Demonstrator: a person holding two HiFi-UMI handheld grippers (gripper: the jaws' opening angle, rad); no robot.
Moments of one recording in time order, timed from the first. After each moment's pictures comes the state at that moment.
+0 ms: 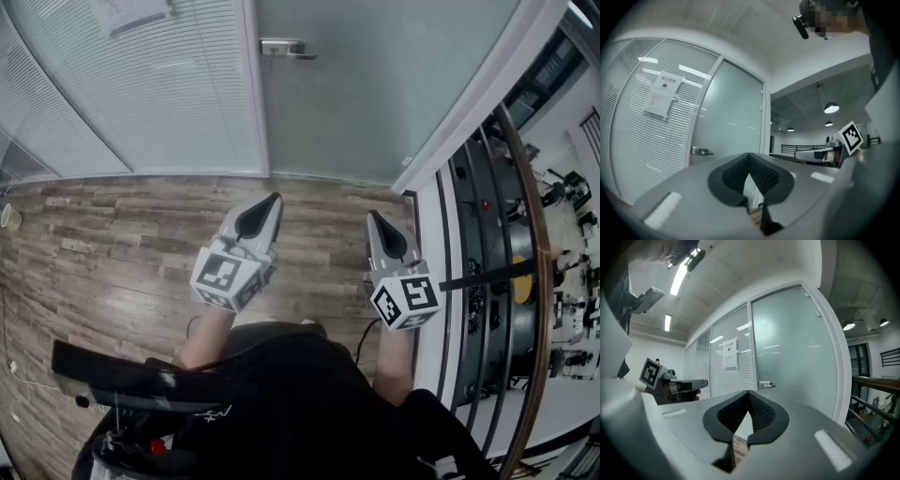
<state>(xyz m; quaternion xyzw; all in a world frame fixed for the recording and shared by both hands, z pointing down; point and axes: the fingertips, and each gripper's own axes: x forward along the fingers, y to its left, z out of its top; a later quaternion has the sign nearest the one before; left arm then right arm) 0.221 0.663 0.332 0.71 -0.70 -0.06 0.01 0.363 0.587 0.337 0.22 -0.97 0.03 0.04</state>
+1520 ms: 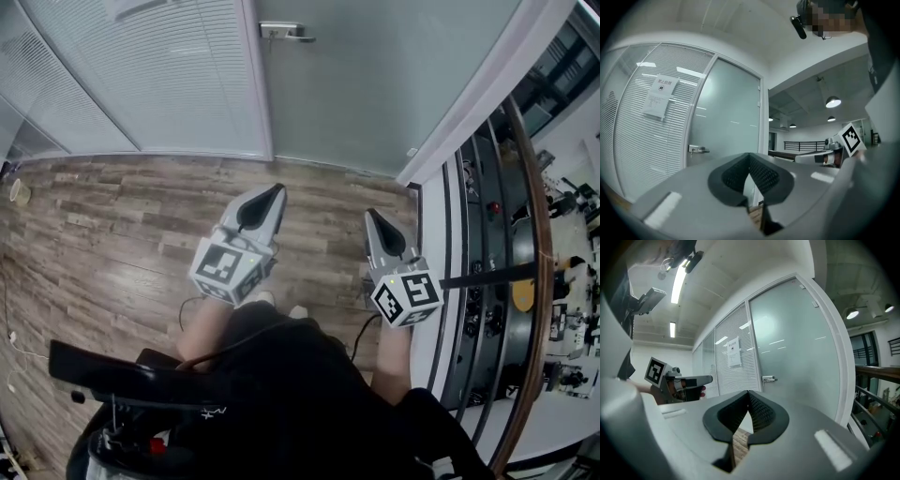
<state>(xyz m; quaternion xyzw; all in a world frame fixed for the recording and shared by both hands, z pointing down) 0.280 0.649 0.336 0.70 -0.72 -0.04 0.01 0.413 0.575 0.360 0.17 -0.98 0.07 0.05</state>
